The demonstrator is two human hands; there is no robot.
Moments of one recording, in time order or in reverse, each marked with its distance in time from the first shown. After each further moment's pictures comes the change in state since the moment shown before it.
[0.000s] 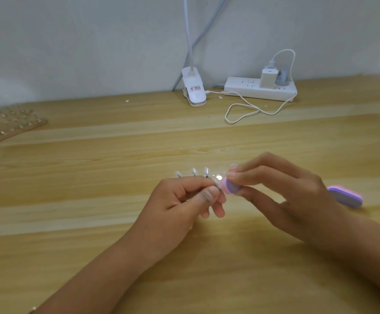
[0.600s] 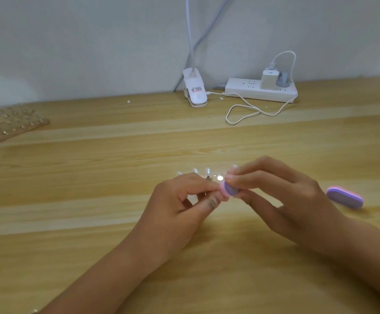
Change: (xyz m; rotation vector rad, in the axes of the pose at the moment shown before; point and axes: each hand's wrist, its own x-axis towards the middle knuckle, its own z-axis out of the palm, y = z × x) left_hand -0.001 -0.002 0.001 0.261 0.103 0.100; right_hand -0.001 -0.002 0.005 0.021 -0.012 0.007
